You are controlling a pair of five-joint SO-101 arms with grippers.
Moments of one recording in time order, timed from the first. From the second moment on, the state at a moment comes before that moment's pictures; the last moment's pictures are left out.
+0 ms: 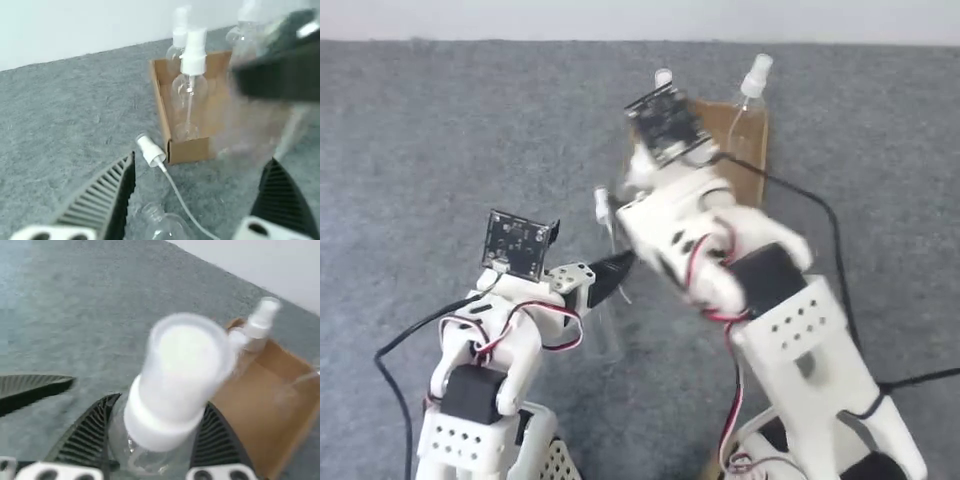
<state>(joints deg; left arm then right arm) 7.5 -83.2 72.0 53.0 2.2 -35.3 -33.8 16.9 61.5 0.7</state>
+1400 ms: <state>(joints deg) 0.9 -83.6 72.8 51.2 2.2 -8.8 4.0 16.8 24.2 9.4</state>
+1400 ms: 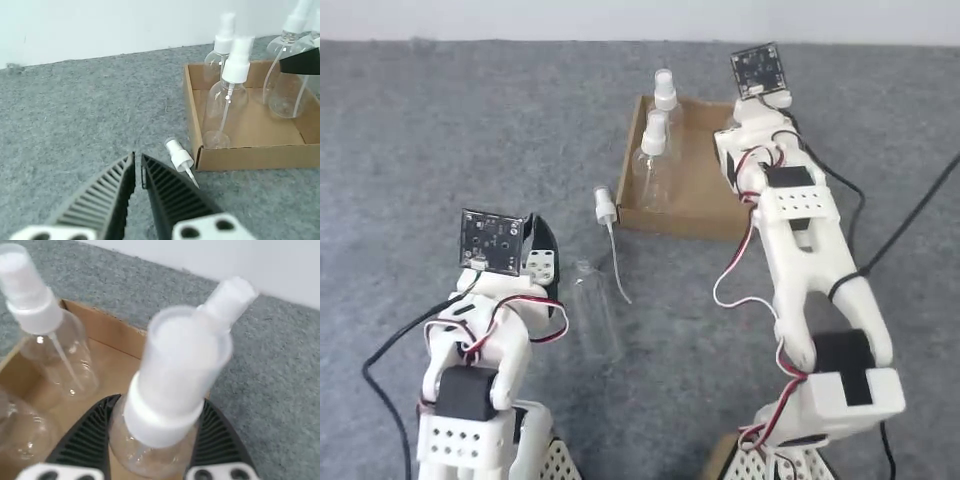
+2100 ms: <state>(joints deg) 0.9 -83.6 72.8 51.2 2.2 -7.2 12.3 16.8 16.4 5.0</state>
